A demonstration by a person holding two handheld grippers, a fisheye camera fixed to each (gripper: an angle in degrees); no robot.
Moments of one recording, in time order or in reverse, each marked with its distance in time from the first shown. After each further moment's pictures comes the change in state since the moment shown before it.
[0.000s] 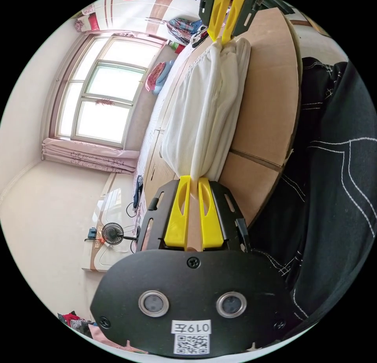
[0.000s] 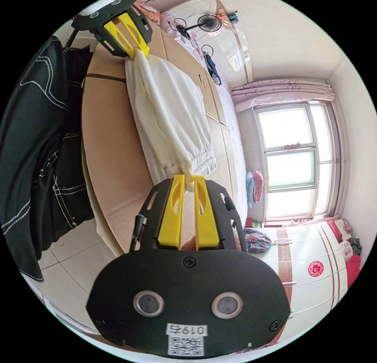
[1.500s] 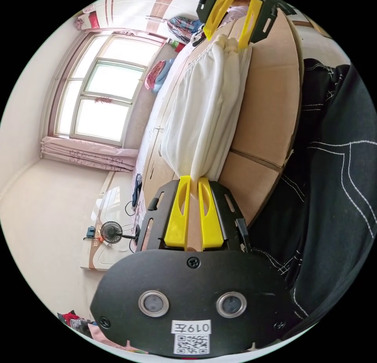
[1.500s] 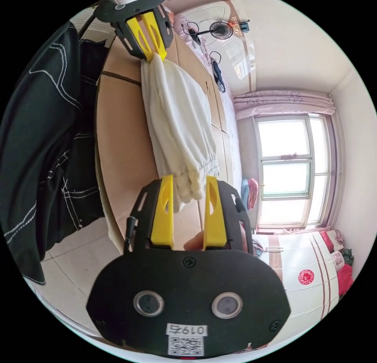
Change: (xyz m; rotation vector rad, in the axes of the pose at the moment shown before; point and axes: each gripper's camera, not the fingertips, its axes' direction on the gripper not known) left arm 0.020 0.009 0.001 -0.010 0.014 -0.006; right arm -0.022 -0.048 0.024 0.009 0.030 -0.083
